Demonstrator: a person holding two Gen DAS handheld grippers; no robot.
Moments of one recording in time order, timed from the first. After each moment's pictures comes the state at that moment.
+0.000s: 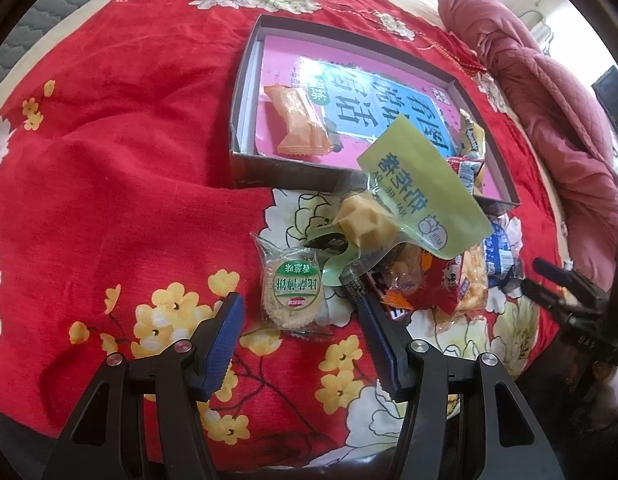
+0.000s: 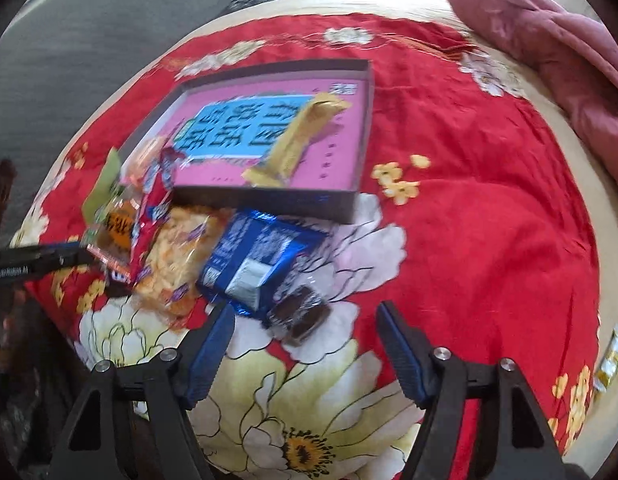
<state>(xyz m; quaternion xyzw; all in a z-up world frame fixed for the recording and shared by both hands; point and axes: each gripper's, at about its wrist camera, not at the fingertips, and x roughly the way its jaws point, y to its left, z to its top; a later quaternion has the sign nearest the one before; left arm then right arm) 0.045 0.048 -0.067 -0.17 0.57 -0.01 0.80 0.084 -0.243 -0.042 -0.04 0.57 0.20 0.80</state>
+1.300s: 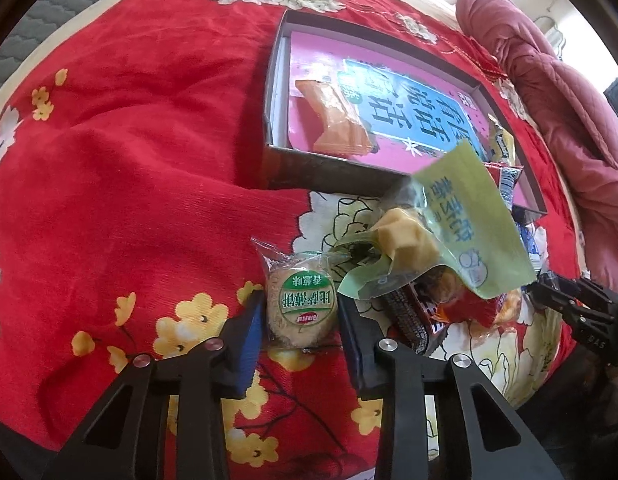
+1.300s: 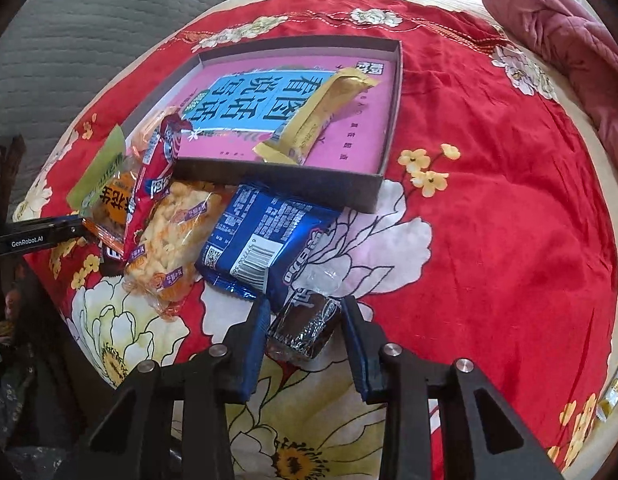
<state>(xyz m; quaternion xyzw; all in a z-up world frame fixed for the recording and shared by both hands) 0.045 0.063 -0.084 -0.16 0.57 0.02 0.81 0.091 -0.238 -0.059 -0.05 0.59 0.23 0.77</state>
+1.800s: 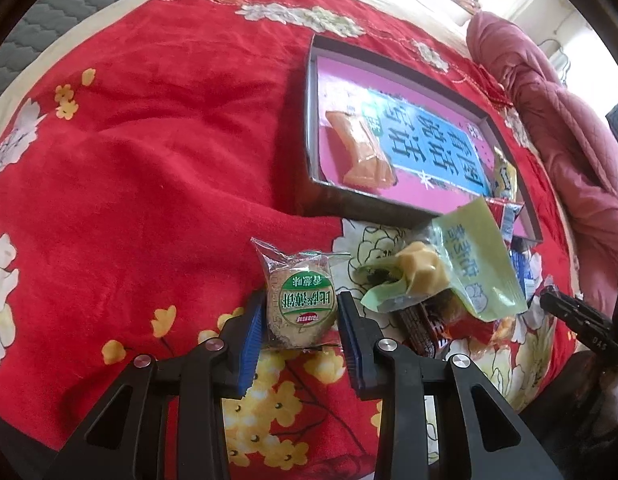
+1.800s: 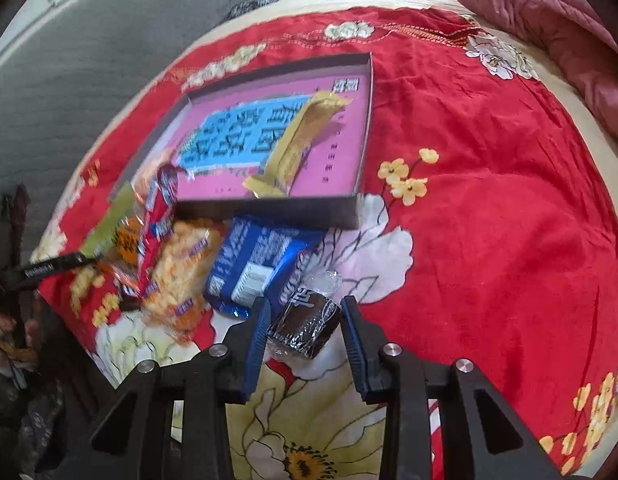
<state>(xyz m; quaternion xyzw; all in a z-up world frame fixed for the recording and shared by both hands) 0.037 0.088 -0.071 -0.19 0.54 0.04 0.82 0.098 -0.258 -0.047 0.03 0.57 0.22 0.79</state>
